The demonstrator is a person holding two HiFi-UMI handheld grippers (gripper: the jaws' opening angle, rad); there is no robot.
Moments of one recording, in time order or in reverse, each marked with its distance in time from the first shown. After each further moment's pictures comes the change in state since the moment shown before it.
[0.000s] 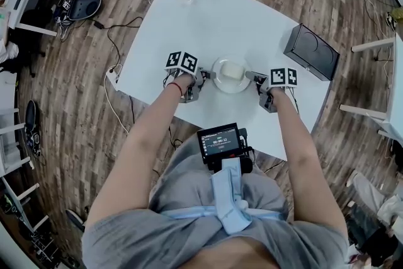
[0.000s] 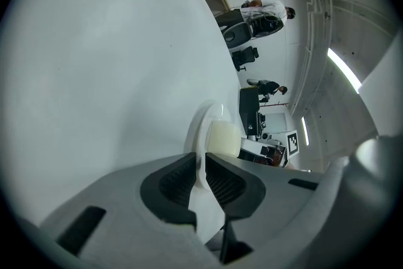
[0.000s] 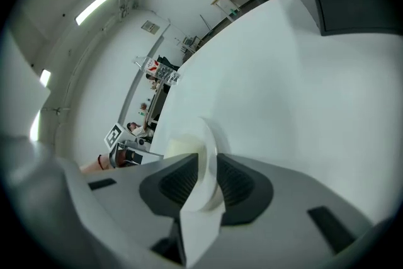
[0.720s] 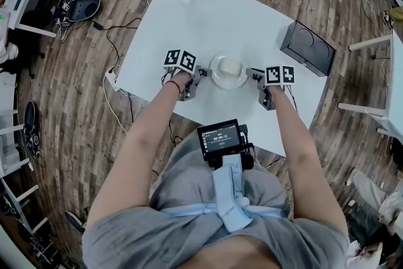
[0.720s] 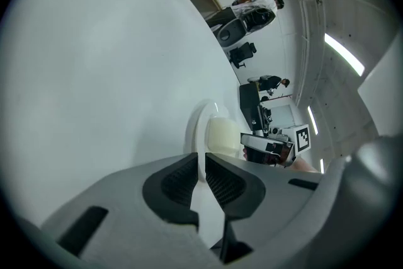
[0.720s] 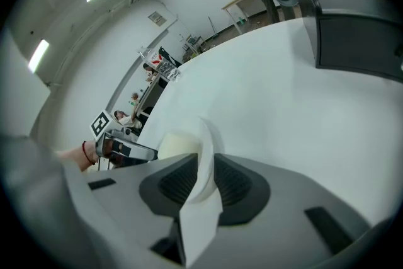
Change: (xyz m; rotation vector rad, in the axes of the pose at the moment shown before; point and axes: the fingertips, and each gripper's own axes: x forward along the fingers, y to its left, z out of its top) left arm -0.011 0.005 0.003 0.099 -0.016 0.070; right arm -0.009 -0.005 0.003 -0.133 -0.016 -0.141
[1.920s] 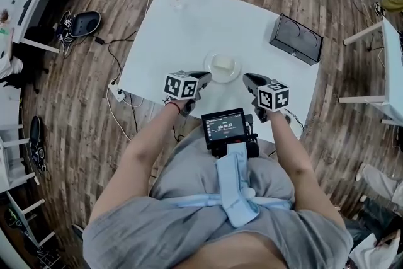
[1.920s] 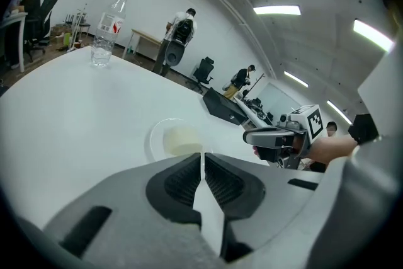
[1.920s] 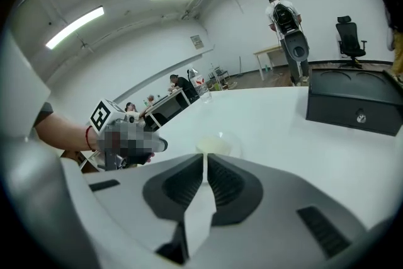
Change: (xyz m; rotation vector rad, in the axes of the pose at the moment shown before) left arm -0.038 -0.053 -0.013 0.563 -0.270 0.077; right arm -0.054 0.071 -0.021 -0.357 -0.295 -0.032
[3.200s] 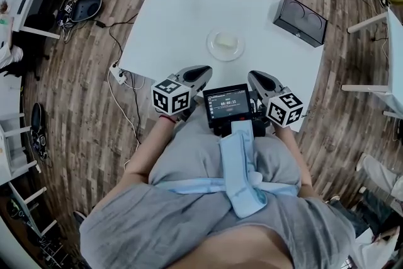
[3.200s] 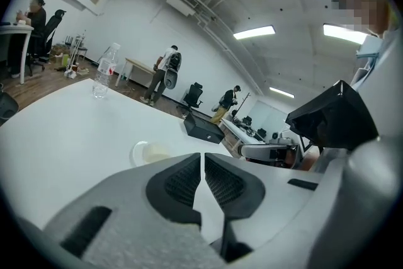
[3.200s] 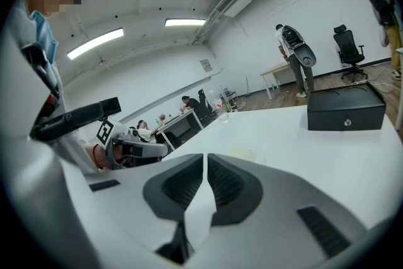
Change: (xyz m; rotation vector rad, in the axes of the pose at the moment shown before) left arm -0.080 -0.084 0.000 0.078 -0.242 -0.051; right arm -0.080 0.077 0.002 -0.009 -0.219 0.070
